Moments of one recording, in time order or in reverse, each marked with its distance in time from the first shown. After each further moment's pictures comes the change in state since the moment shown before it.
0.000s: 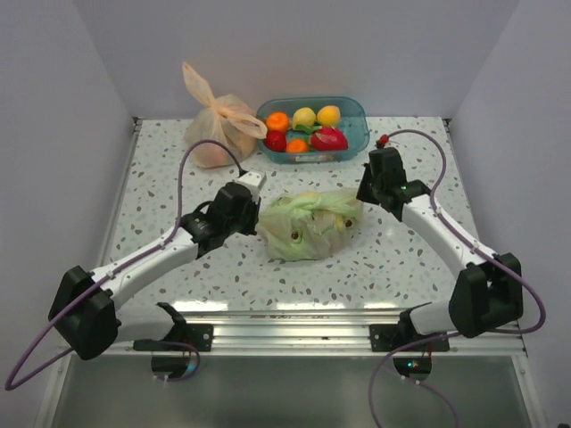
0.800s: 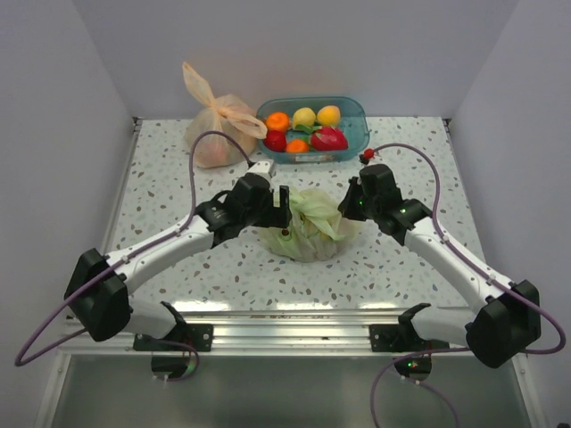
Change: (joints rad) left arm -0.046 0.107 0.171 -0.046 0.000 -0.259; right arm 0.151 -0.191 -0.098 -0.032 -0.118 0.070
